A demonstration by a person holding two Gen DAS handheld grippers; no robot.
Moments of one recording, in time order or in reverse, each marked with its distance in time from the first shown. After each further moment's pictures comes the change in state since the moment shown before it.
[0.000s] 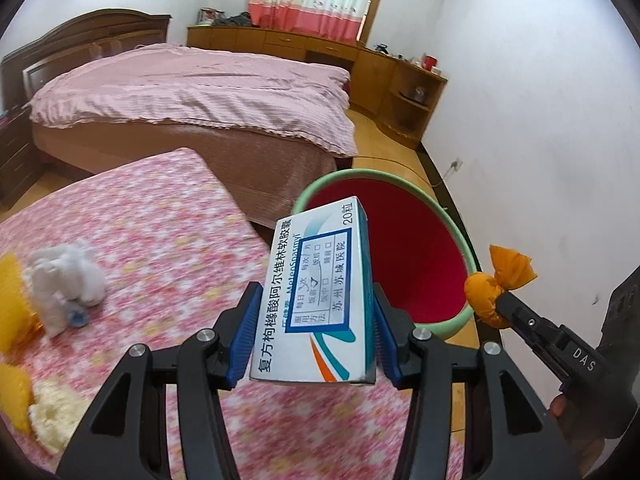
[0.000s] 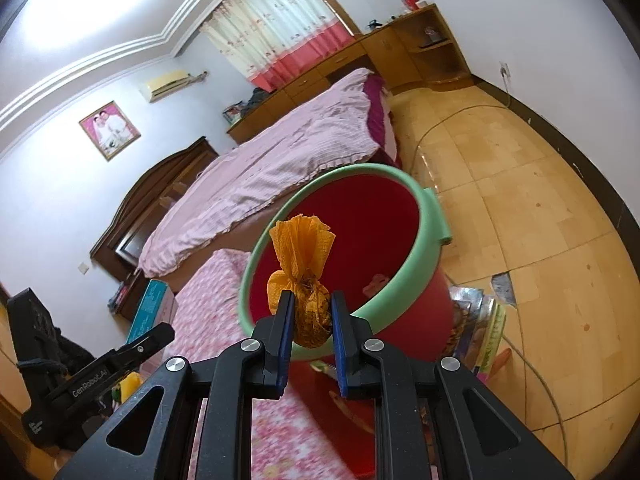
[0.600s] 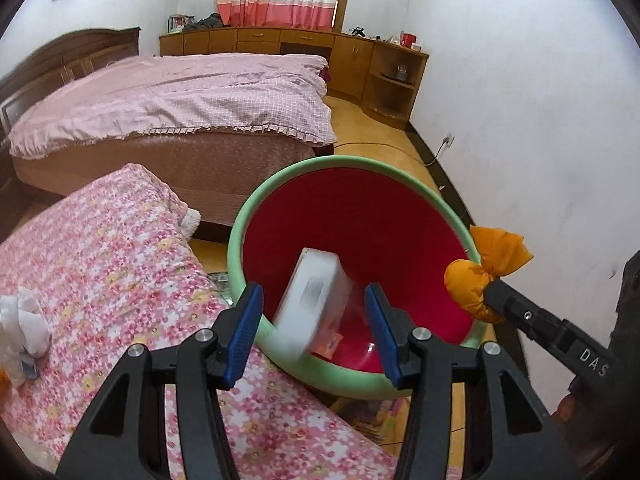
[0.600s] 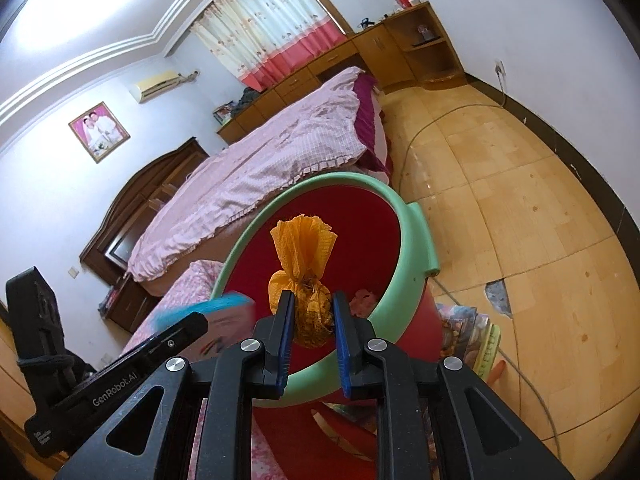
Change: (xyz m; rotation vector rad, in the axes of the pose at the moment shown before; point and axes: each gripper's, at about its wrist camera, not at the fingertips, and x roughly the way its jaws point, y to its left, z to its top) left arm 0.063 -0.044 0.010 0.120 0.033 0.017; right arm 0.032 -0.019 0.015 0.000 0.015 -0.026
